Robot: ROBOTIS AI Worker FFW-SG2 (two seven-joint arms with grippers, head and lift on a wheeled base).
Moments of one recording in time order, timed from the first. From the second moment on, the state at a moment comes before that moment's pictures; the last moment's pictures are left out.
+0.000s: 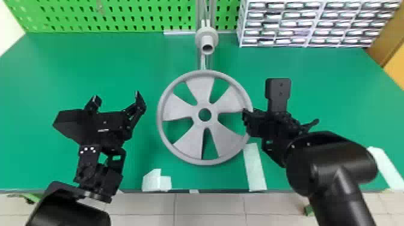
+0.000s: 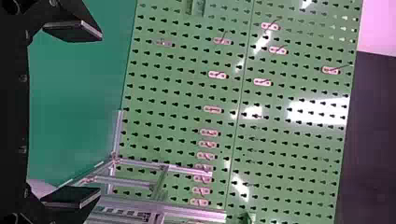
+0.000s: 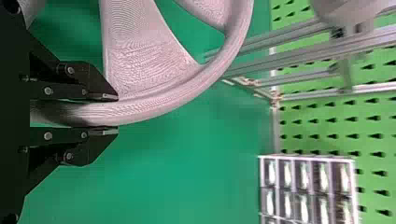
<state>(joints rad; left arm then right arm) 0.24 0.30 -0.22 -1.81 0.31 -0.24 0.29 -0.02 -0.04 0.19 -1.85 -0.21 0.81 -0.15</state>
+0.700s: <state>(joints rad) 0.26 0.30 -0.22 -1.83 0.32 -0.24 0.32 0.13 -0.04 0.22 -1.84 -0.06 0.38 -0.09</state>
